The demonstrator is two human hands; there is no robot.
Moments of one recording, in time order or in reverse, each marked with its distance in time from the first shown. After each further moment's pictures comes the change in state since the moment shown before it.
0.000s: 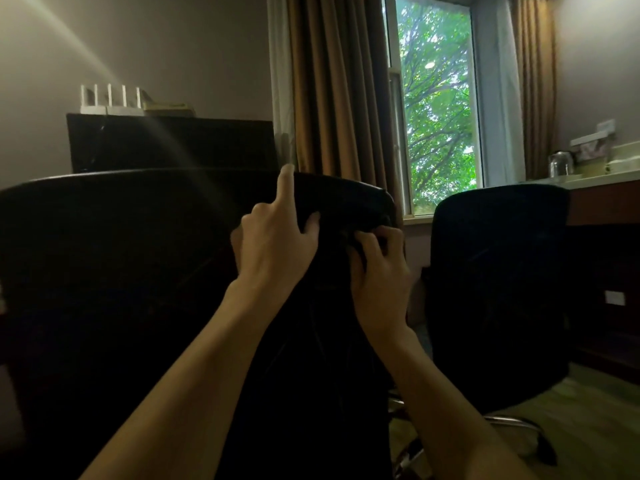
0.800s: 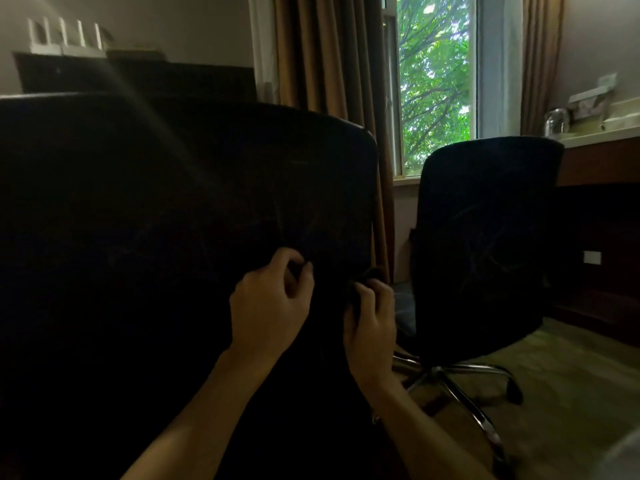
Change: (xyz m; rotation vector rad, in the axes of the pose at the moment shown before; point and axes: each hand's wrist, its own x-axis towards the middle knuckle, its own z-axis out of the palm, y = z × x) left_hand -0.121 -0.026 0.067 -0.234 -0.122 -0.043; right_hand -0.146 0.052 0.002 -0.010 -0.149 0.180
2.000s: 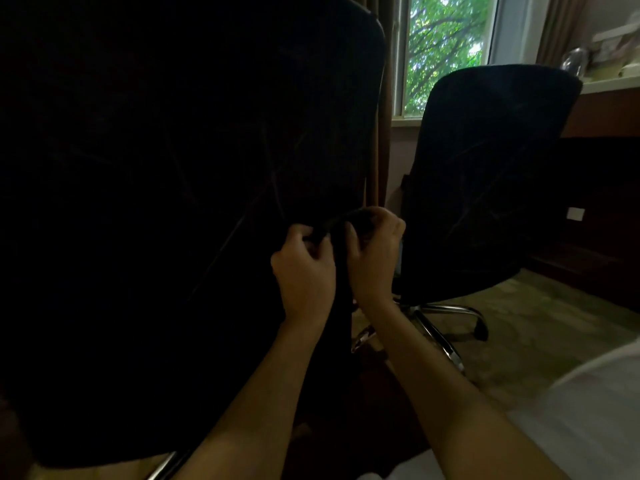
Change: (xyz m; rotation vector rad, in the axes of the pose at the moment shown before) left_hand -0.055 0.024 0.076 -0.296 0.092 -0.492; right_hand 0.014 0.003 -0.017 0.308 -0.066 0.357
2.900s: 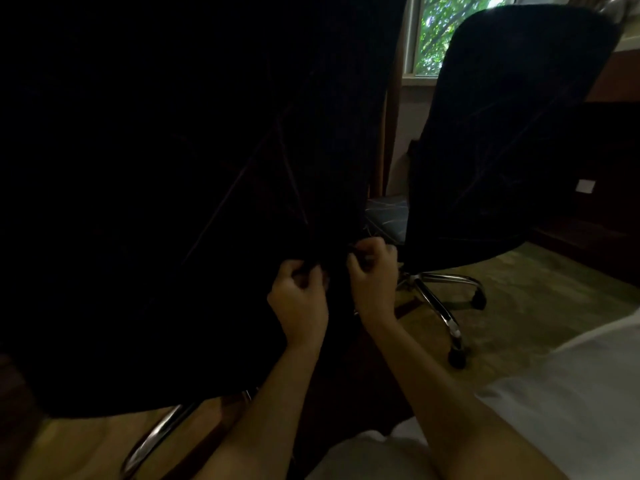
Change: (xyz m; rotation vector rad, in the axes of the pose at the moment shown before) left_hand -0.066 -0.078 0.006 -0.155 0.011 -0.402; right_hand -0.070 0.054 -0.009 -0.055 -0.163 0.251
